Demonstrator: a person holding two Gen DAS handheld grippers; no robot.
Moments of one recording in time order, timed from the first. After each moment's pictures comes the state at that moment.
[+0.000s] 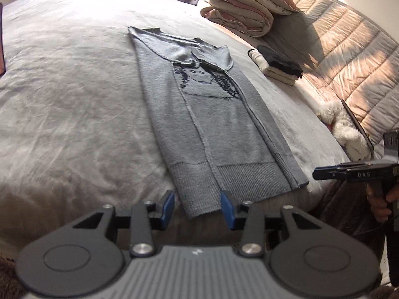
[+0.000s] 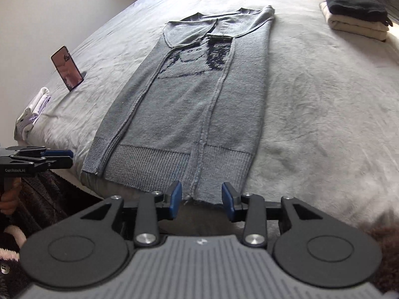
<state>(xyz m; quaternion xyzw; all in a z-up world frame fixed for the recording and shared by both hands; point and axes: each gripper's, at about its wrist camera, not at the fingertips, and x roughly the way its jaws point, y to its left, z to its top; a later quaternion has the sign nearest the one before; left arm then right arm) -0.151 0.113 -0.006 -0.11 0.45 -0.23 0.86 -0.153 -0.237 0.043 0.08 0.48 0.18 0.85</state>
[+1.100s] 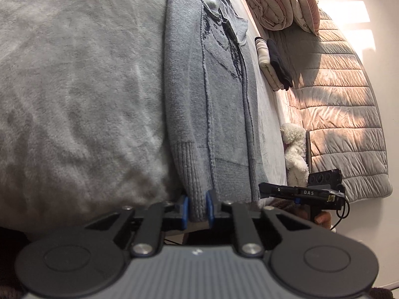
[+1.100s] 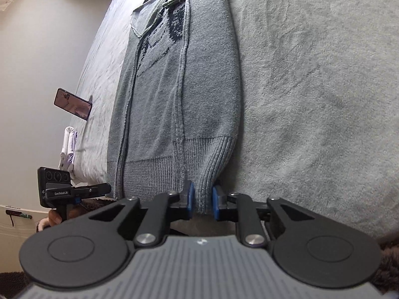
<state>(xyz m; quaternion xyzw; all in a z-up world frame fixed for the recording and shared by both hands) -0.092 0.134 -0.085 -0.35 0.56 -0.31 0.69 -0.098 -0.282 -0.011 0.30 0.58 0.23 0.72</state>
